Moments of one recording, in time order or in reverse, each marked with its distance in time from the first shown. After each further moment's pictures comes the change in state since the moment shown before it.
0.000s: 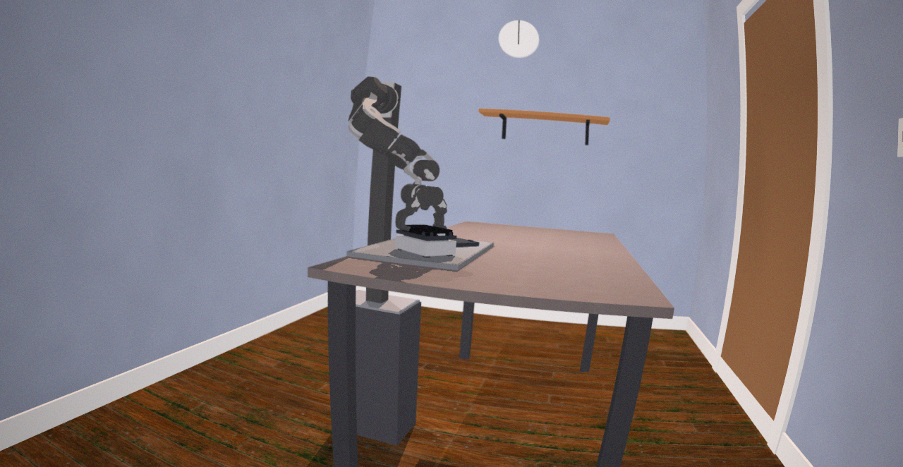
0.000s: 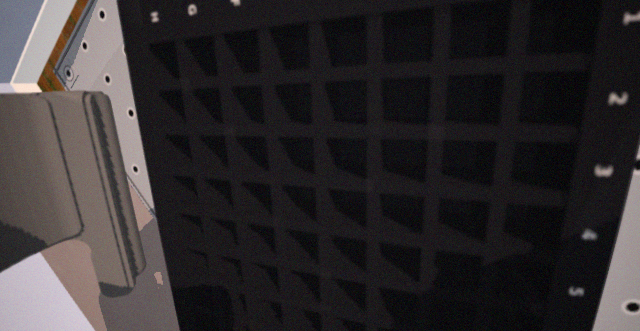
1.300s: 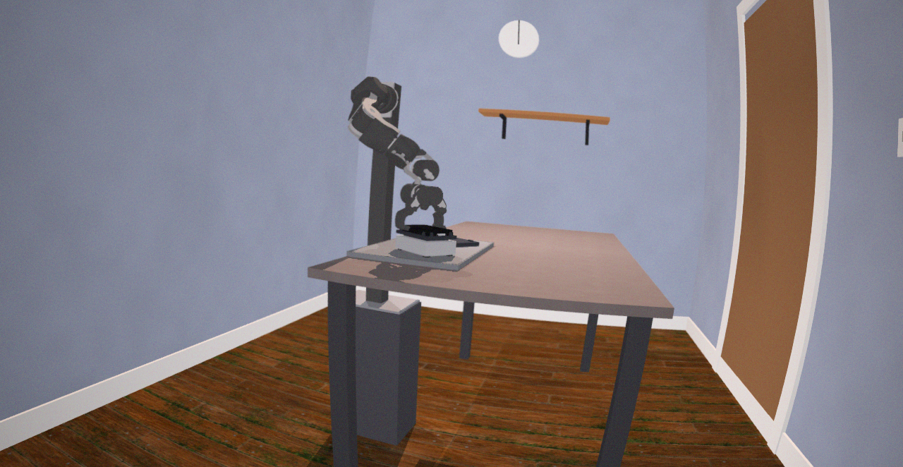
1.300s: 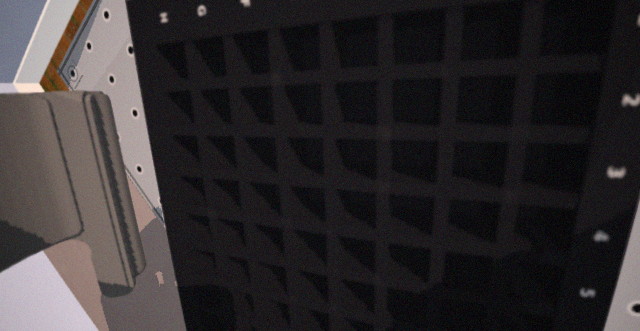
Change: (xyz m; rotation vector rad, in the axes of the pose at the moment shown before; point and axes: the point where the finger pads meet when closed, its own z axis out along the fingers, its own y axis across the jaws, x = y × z) arm 0.000 -0.002 0.000 0.004 0.000 0.000
